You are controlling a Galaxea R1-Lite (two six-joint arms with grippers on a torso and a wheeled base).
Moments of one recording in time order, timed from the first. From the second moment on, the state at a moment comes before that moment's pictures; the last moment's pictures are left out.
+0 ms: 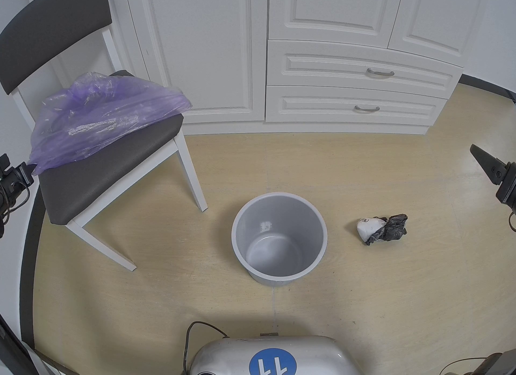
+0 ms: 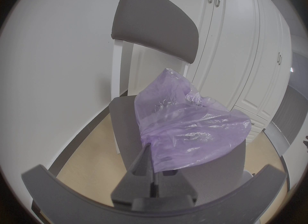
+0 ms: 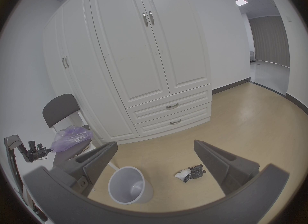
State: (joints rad) left arm 0.64 1.93 -0.89 -0.97 -0.58 -0.25; right arm 0.20 1.03 -0.50 -0.61 -0.13 0.24
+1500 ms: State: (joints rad) left arm -0.06 1.56 -0.48 -1.22 -0.06 -0.04; right arm 0.24 0.97 -0.51 -0.61 -0.15 0.18
